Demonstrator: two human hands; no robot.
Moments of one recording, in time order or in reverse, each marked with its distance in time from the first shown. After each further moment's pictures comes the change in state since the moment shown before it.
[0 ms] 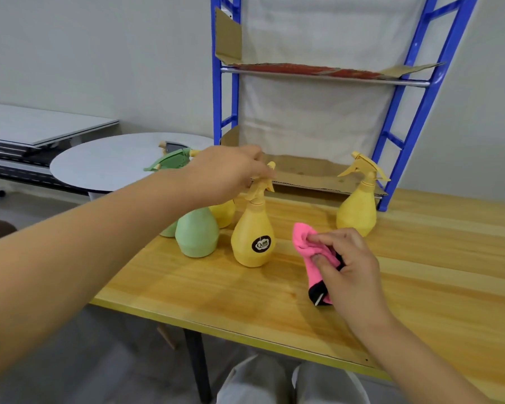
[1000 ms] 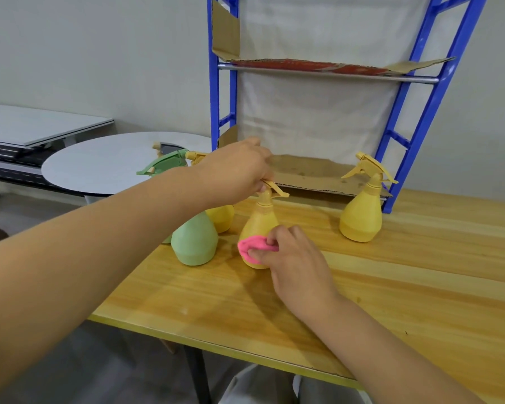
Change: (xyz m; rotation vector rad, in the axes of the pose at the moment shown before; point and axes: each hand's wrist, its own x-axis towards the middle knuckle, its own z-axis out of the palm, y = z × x) left_hand 0.028 -0.002 0.006 0.076 -0.047 0.086; right_hand 0.029 0.004 0.063 -0.749 -0.233 -0.424
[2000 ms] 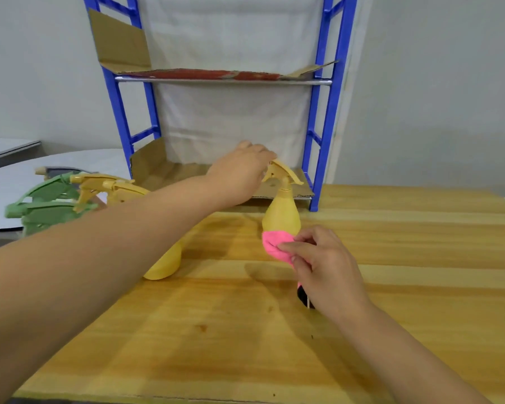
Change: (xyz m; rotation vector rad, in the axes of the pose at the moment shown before) left_hand 0.146 0.093 0.022 -0.273 0.147 -0.110; right_hand -0.071 0.135 -0.069 0.217 0.143 0.357
